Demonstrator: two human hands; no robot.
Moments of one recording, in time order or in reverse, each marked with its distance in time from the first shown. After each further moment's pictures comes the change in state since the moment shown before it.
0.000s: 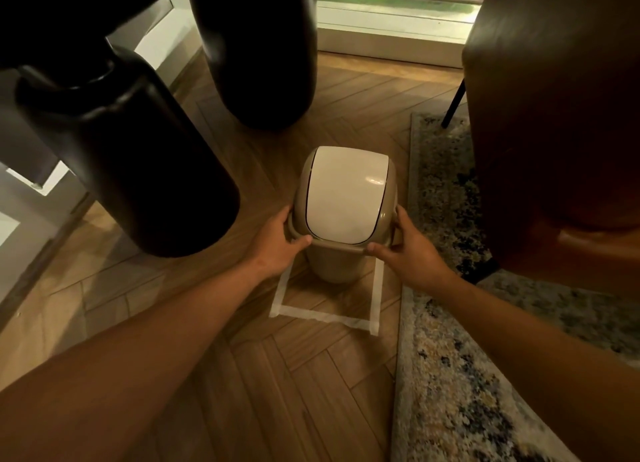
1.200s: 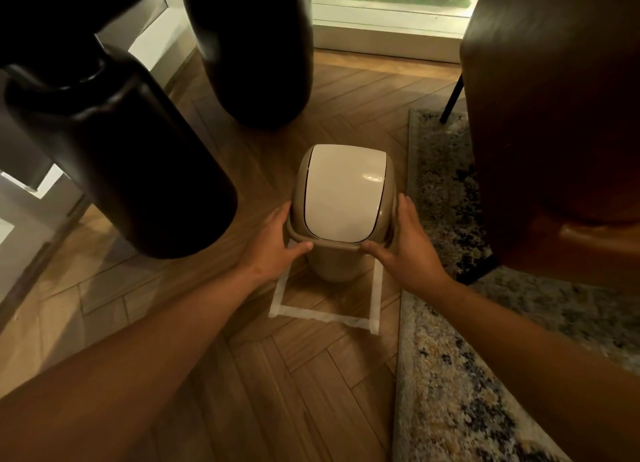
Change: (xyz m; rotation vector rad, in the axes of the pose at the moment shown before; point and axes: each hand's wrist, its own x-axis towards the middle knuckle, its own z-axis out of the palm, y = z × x) left_hand -0.006 -0.002 -0.001 0.183 0.028 0.132; right_hand 0.003 0.005 0.010 -0.130 0.168 -0.166
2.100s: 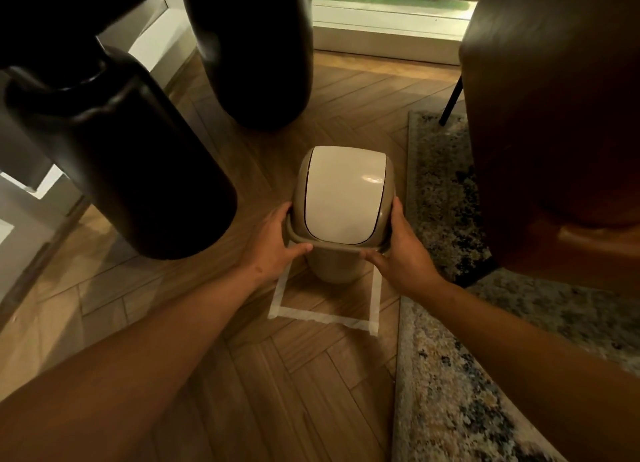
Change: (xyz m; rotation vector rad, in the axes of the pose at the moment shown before) left_hand 0.001 0.005 0.000 0.024 0.051 -0.028; right_hand 0.002 -0.002 0.007 0.027 -0.023 -0.028
